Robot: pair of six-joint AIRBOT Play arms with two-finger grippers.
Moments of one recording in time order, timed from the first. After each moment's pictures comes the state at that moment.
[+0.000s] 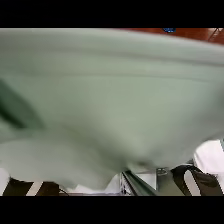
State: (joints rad) left arm 0.02 -0.53 1.70 1.68 -1.41 -1.59; right arm -0.26 -0.56 1.64 -1.15 1.60 1.55
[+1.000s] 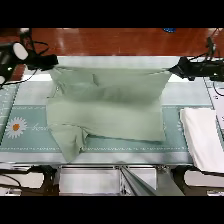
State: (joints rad) left arm 0.00 -1.60 1.51 1.51 -0.90 -1.73; right arm -0.25 -1.50 1.29 -0.70 0.99 1.28
